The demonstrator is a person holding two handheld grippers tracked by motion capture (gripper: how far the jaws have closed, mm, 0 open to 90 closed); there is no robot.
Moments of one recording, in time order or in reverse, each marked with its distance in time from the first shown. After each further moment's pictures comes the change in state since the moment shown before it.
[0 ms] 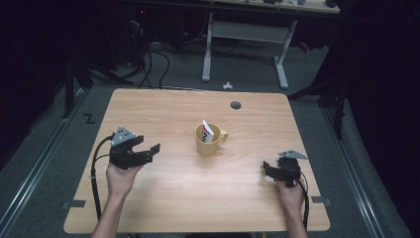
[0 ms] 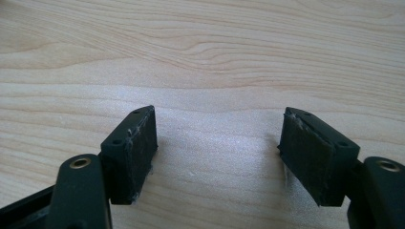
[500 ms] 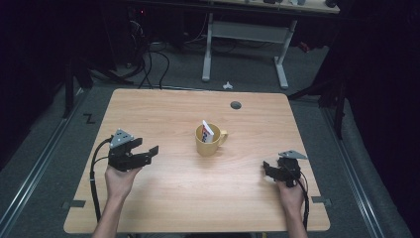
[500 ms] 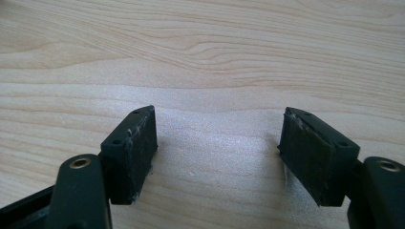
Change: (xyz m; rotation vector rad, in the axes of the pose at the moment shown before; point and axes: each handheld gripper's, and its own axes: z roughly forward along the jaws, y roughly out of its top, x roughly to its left) left arm 0.003 -0.008 0.000 0.010 0.007 -0.015; right arm 0.000 0.000 0.000 0.000 0.001 0.000
